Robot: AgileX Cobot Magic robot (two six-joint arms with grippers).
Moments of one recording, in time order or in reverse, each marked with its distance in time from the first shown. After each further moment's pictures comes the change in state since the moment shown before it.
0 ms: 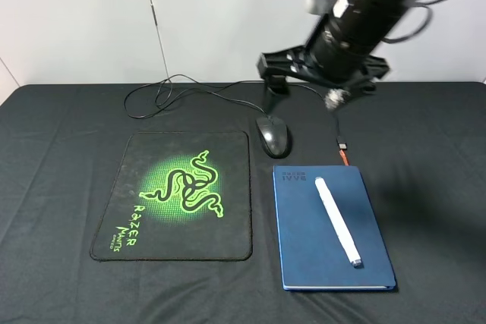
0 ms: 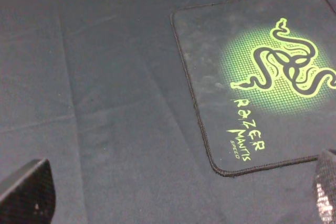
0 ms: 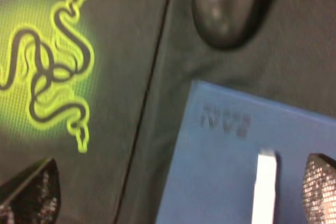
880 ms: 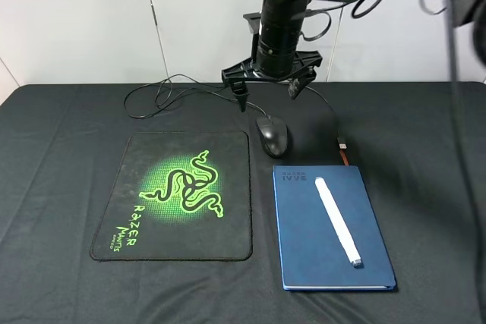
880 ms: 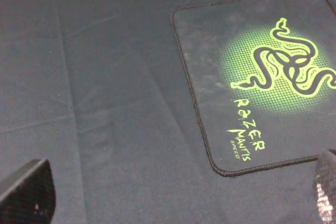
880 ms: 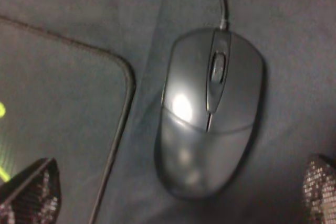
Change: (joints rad) left arm 0.000 0.000 0.000 0.000 0.000 0.000; right arm 0.000 0.570 -0.641 -0.168 0.241 -0.027
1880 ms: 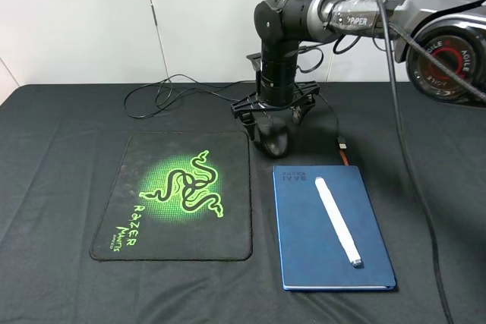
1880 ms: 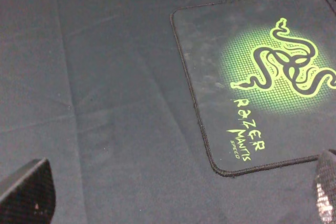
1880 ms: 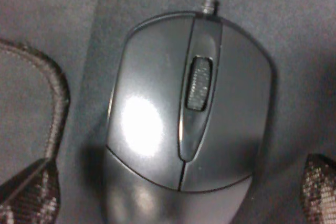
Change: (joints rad) left arm 0.000 0.000 0.000 0.000 0.000 0.000; right arm -0.036 0.157 -0.036 0.002 0.022 -0.048
